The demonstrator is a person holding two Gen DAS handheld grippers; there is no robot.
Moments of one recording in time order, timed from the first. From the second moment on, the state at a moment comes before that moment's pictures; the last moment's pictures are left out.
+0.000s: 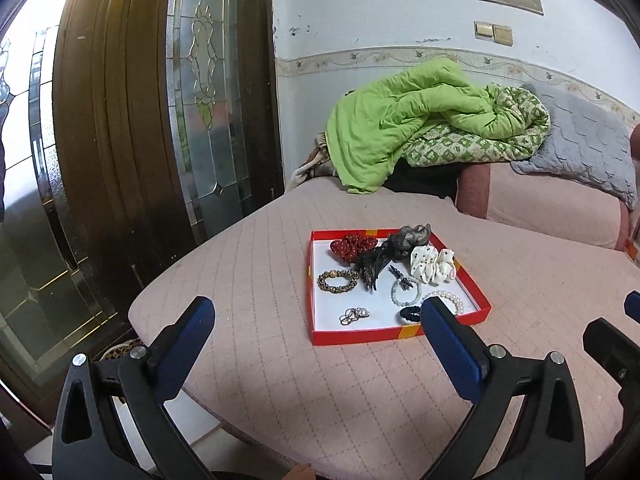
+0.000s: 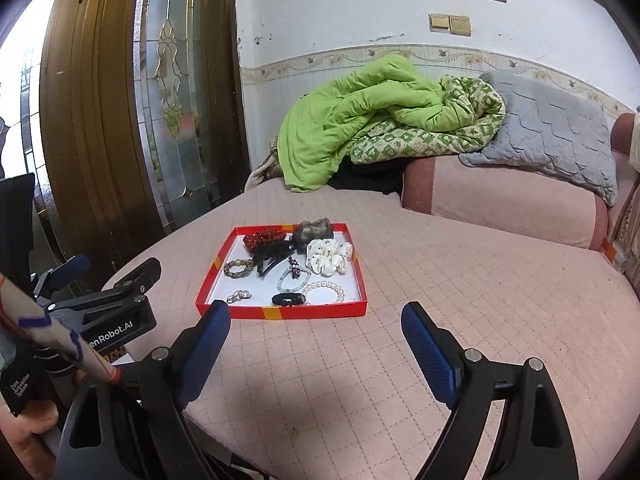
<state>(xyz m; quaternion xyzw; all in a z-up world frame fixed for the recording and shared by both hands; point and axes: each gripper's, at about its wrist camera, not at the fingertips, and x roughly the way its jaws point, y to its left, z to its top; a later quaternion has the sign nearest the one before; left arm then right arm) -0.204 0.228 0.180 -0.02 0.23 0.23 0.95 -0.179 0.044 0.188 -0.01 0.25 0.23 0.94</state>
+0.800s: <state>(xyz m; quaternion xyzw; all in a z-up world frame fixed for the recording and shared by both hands) -0.221 0.229 0.183 -0.02 0.23 0.24 0.94 -0.193 0.048 0.191 -0.02 0.25 0.24 0.94</state>
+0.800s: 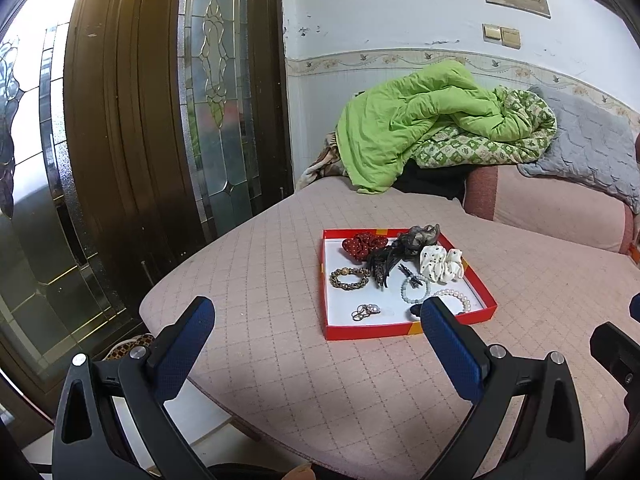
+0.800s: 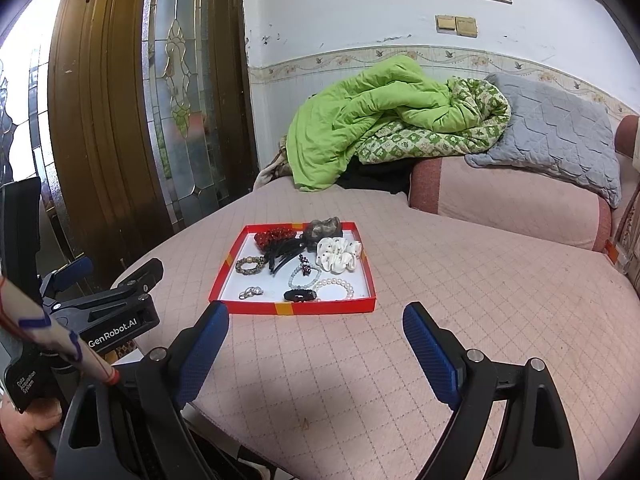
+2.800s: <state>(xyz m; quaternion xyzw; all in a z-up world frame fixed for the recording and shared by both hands) -0.225 0.224 0.180 0.00 0.21 0.21 0.95 -0.181 0.017 0.181 0.00 0.28 0.22 0.94</state>
